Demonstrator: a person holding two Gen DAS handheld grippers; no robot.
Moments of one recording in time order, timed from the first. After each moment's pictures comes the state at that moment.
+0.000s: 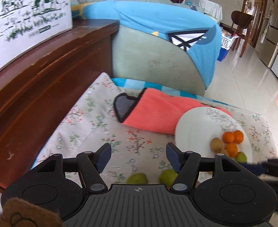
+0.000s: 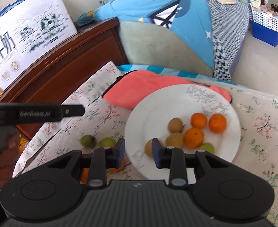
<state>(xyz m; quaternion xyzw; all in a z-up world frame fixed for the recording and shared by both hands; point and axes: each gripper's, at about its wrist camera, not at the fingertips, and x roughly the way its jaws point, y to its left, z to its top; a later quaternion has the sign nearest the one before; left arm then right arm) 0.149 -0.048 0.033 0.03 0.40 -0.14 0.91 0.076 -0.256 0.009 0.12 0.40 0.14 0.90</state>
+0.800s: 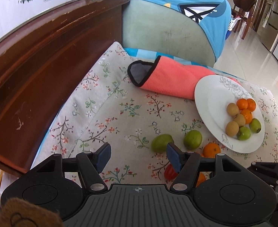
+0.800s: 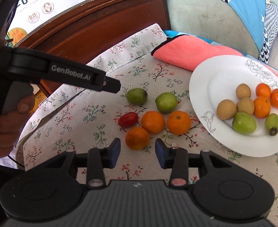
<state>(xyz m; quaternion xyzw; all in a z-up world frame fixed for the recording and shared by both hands) 0.137 -0.008 0.004 0.05 0.46 -0.15 0.88 0.064 -0.169 -0.024 0.06 0.43 0.20 0.88</state>
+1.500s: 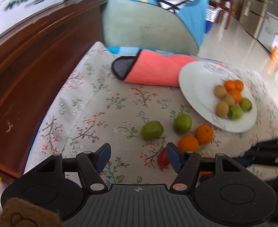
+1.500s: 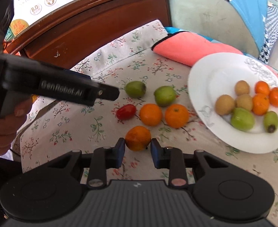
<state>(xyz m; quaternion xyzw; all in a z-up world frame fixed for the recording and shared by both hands) 0.116 -0.016 -0.010 0.10 0.44 -0.20 0.87 0.054 -0.183 -0.030 0.04 0.44 0.19 0.87</state>
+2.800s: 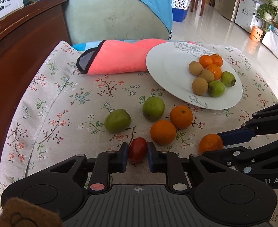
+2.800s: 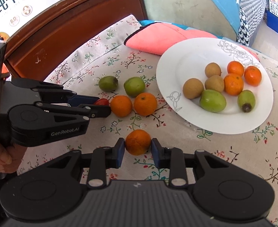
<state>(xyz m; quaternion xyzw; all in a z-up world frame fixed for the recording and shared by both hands) 0.108 -0.045 -0.040 0.14 0.43 -0.27 0.85 0.053 -0.207 -0.037 0.07 0.47 0.15 0.87</state>
